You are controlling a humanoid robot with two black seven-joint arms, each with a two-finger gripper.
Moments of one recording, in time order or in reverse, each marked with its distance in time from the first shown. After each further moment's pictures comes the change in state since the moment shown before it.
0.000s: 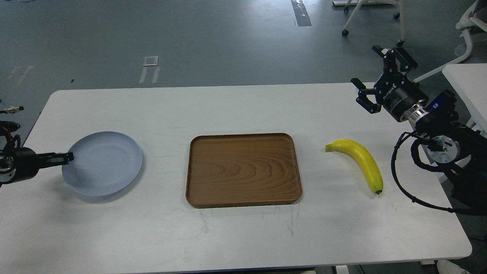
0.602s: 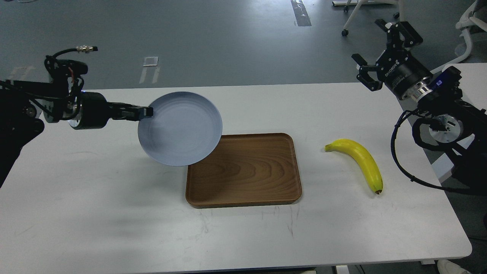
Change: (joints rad) left arm -0.279 -0.135 0.037 -0.329 0.035 -0.112 -0.001; right arm 0.159 -0.002 -0.003 -0.012 0.000 0.000 -0.001
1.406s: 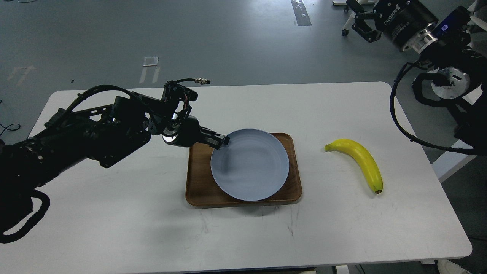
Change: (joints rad) left arm -0.065 -0.497 0.166 0.337 0.042 0.000 0.000; right arm 0.165 -0.002 -0.060 -0.004 0.000 0.000 -0.003
